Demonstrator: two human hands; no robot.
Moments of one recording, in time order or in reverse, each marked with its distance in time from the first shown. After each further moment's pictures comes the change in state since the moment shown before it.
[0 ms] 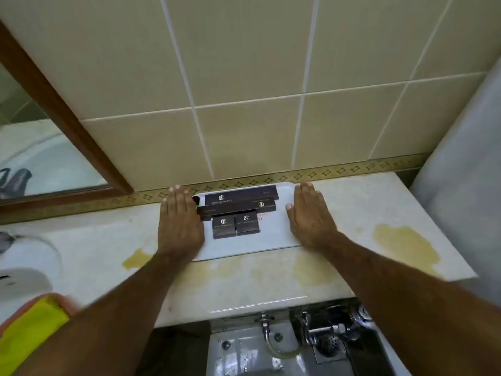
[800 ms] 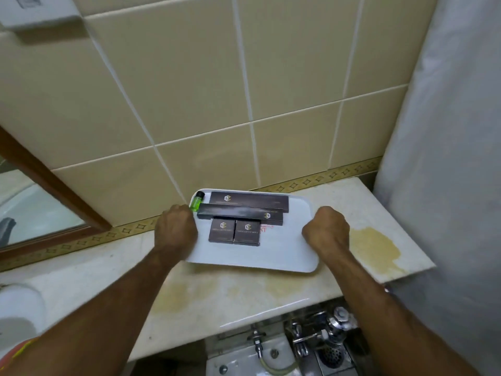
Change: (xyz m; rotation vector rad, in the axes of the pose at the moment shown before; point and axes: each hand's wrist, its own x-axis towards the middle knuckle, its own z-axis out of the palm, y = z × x) left_hand 0.038 0.053 -0.075 -0.166 -0.013 0.011; right_hand -0.043 0.045 -0.080 0.430 0.137 0.675
